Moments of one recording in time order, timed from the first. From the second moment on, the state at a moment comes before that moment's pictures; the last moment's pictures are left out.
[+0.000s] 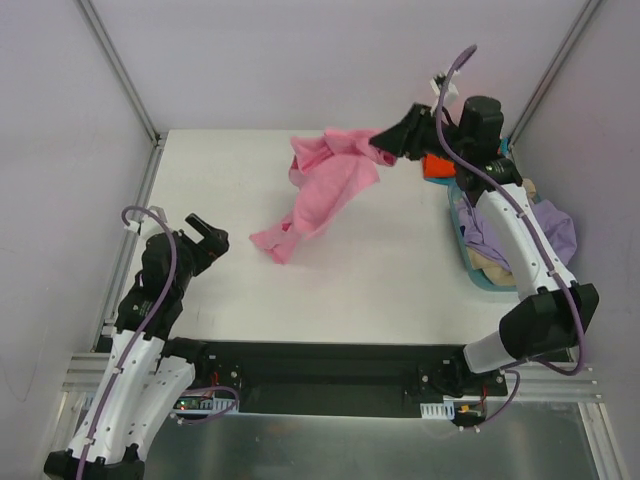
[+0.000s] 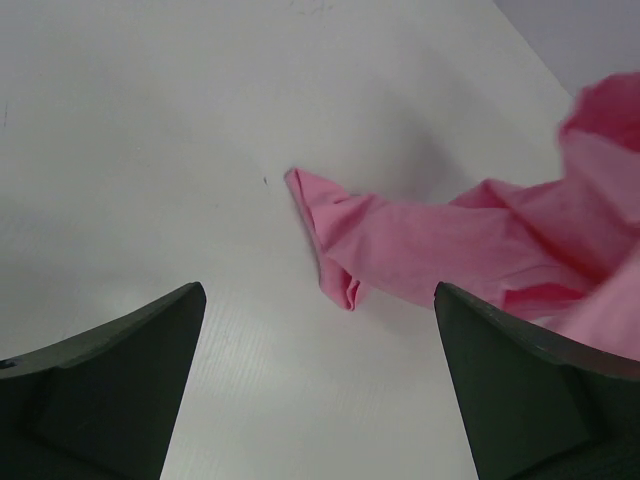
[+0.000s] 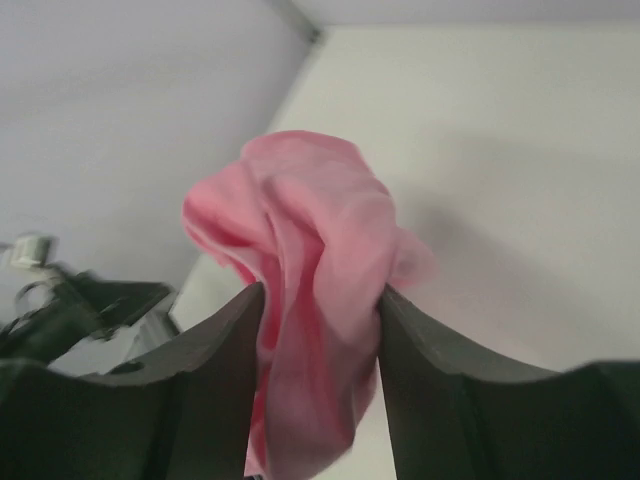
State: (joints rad) left arm -0.19 0.54 0.66 -0.57 -0.20 -0.75; right arm 0.27 1.50 1.58 -0.19 -0.71 0.54
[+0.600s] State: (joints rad) left arm -0.11 1.27 0.79 -0.49 -0.08 -0.76; right arm 0.35 1.37 1.20 -0.60 -0.06 0.21
